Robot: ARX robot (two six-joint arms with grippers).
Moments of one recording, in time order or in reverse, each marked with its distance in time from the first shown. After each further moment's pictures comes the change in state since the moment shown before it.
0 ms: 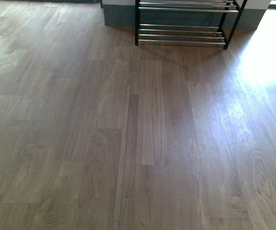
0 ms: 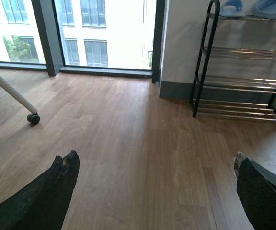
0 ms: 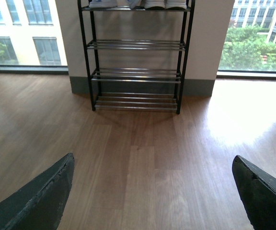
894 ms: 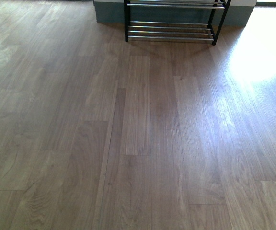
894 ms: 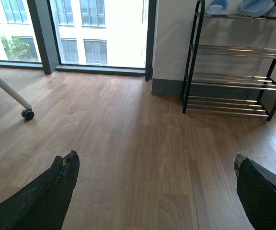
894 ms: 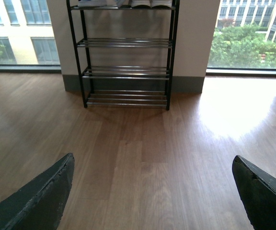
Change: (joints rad) left arm 0.000 0.000 0.000 0.000 0.002 0.000; right arm 0.000 0.000 0.000 0.000 0.004 0.000
